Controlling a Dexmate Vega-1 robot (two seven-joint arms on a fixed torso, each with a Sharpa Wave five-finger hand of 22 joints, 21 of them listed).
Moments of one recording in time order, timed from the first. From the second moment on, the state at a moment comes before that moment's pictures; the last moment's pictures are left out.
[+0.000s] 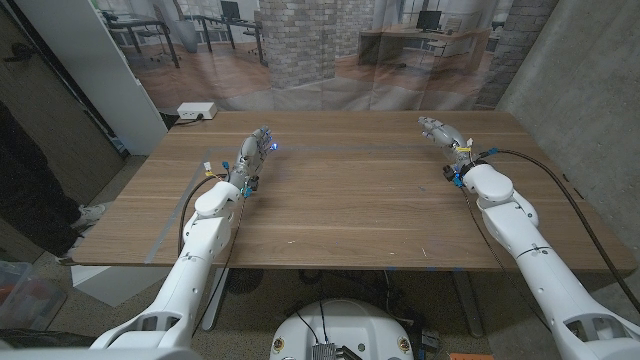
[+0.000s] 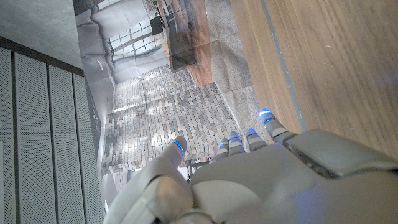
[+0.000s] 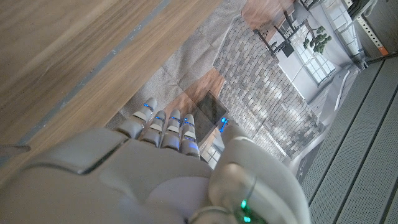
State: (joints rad) left arm 0.89 0.17 -0.04 -1.30 -0.25 -0.14 -0.29; left_hand 0.07 0.09 0.58 0.16 0.23 -0.13 0.06 0.18 0.17 -0.11 0.01 0.21 0.18 -0.14 0.04 0.19 0.18 -0.16 0.04 0.58 0.18; right arm -0.93 -0.40 -0.06 -1.51 0.04 0.09 0.14; right_hand 0.33 0.12 0.46 -0.05 0.17 0.18 0.04 0.19 0.18 0.17 0.06 0.19 0.18 0.06 0.00 0.19 0.18 0.18 -0.04 0.20 0.17
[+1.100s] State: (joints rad) left arm 0.88 0.16 -0.05 -1.29 -0.24 -0.13 -0.30; left_hand 0.07 0.09 0.58 0.16 0.23 -0.12 0.06 0.19 0.17 -0.10 0.01 0.21 0.18 -0.14 0.05 0.19 0.18 -0.16 0.05 0.57 0.18; right arm -0.94 -0.49 -0.04 -1.59 -0.17 0.05 0.12; right_hand 0.35 0.14 0.46 -0.07 0.18 0.19 0.02 0.19 0.18 0.18 0.05 0.19 0.18 0.07 -0.01 0.19 0.18 0.19 -0.04 0.20 0.17
